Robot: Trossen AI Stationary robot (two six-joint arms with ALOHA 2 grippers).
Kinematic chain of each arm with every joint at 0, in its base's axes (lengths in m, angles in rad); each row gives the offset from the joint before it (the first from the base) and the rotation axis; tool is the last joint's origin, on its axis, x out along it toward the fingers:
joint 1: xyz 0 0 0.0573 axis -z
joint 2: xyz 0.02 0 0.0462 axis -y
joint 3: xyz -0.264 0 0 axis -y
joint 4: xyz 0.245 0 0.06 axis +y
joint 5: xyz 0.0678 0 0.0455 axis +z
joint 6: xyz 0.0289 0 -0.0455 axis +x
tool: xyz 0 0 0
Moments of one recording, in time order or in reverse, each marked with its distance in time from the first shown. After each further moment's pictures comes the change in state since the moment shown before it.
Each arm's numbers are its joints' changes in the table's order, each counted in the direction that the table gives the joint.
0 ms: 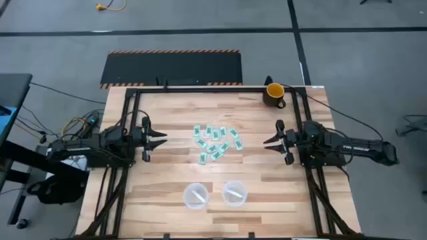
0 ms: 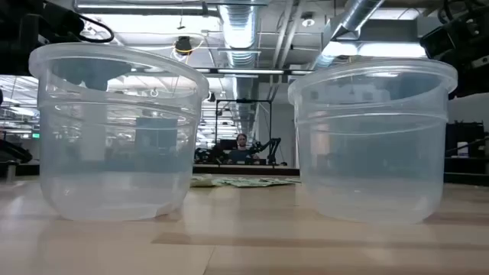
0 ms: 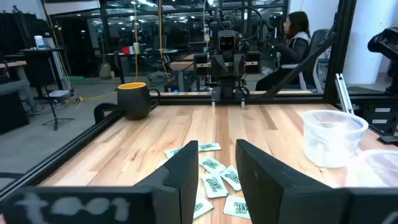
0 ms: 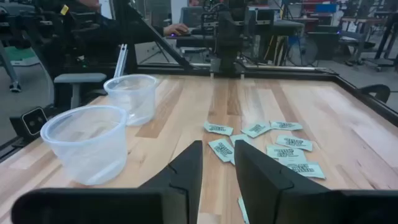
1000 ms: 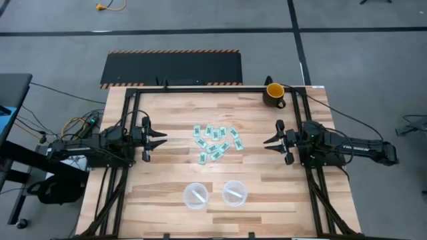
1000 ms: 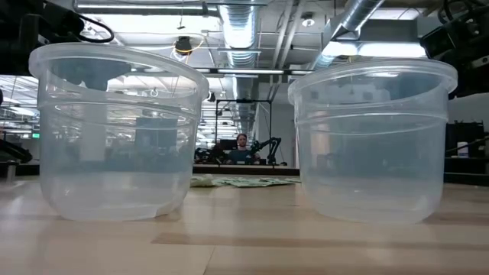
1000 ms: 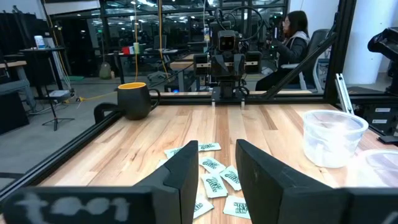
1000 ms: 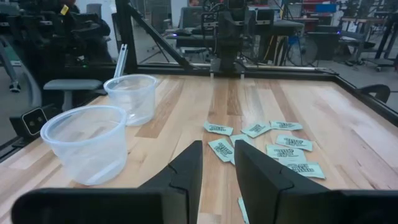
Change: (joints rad) left arm 0.000 0.000 0.000 0.000 0.000 0.000; right arm 0.000 0.000 0.000 0.000 0.000 0.000
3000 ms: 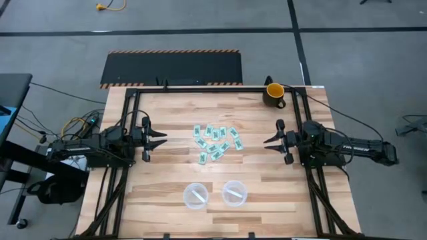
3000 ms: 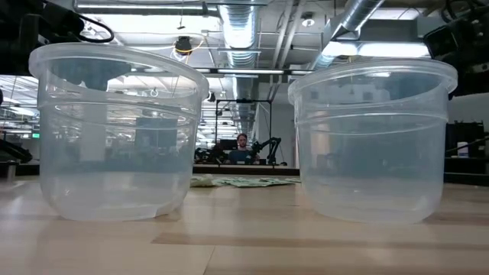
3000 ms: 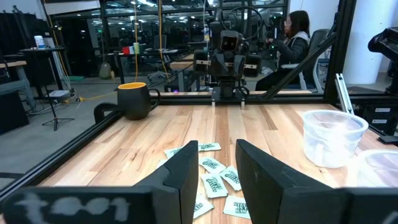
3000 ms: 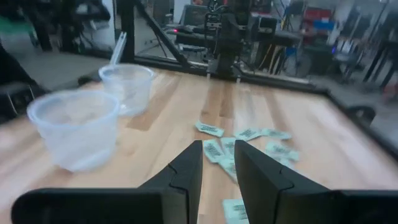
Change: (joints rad) left arm 0.000 0.000 0.000 0.000 0.000 0.000; right arm 0.002 0.000 0.000 0.003 -0.002 -0.153
